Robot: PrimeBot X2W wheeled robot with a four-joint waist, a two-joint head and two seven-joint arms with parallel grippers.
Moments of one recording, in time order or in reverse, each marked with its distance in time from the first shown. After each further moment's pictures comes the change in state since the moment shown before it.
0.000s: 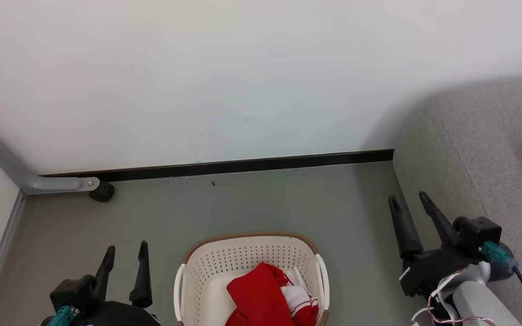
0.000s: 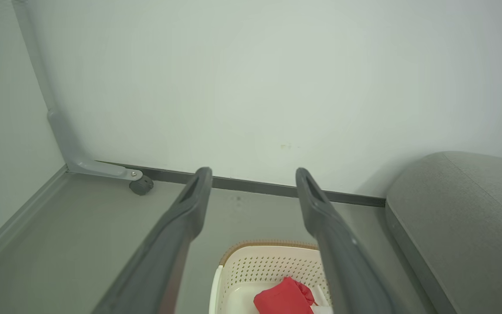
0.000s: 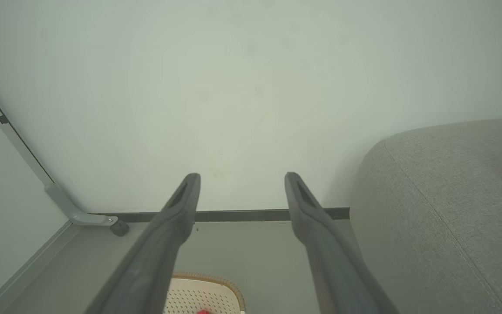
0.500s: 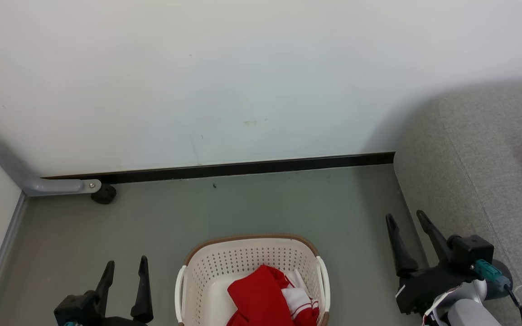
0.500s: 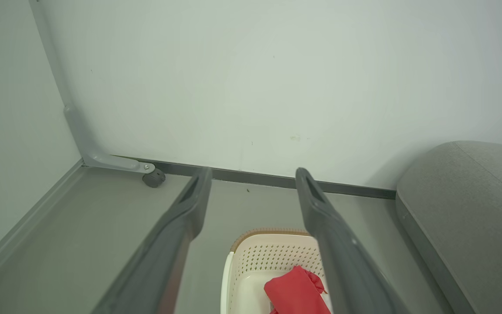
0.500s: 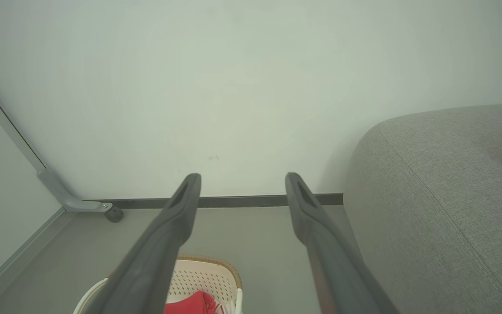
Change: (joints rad) left arm 0.064 -0.025 0.047 -0.029 0.076 0.016 0.000; right arm 0.092 0.013 0.009 -0.032 -0.022 -0.048 0.000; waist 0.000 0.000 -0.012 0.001
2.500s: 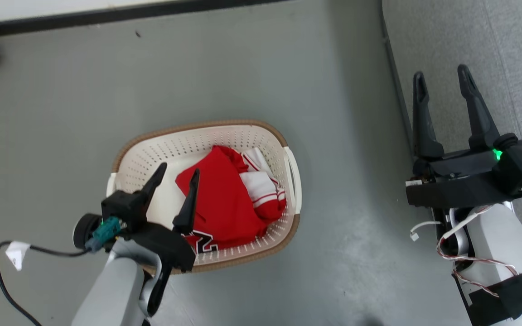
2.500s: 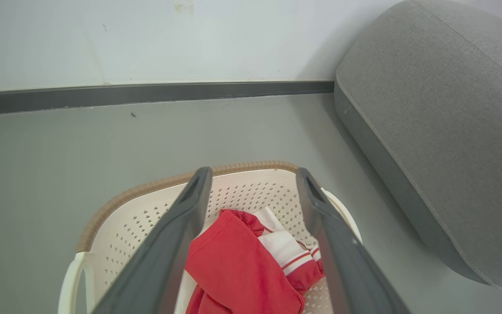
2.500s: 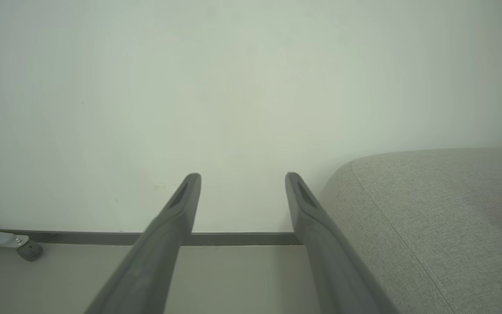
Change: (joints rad) left arm -0.368 -0.044 -0.134 0.156 0.099 -0.150 0.038; right arm -0.201 -0.010 -0.057 -0.419 -0.114 -0.093 0.000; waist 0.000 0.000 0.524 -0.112
